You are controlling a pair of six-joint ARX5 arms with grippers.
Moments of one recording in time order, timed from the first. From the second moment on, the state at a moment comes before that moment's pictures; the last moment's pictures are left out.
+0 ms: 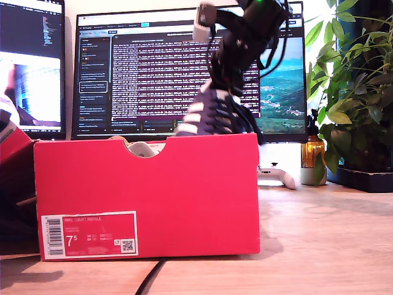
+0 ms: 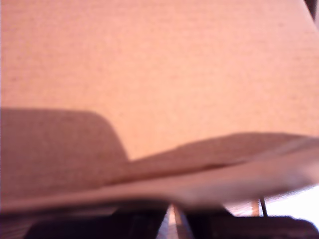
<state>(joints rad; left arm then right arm) -0.45 1.00 0.07 0.35 0.23 -0.70 0.47 1.91 1.65 -0.43 -0.14 -1.23</state>
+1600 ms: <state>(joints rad) -0.45 1.00 0.07 0.35 0.23 -0.70 0.64 1.87 1.71 -0.47 0.14 -0.86</state>
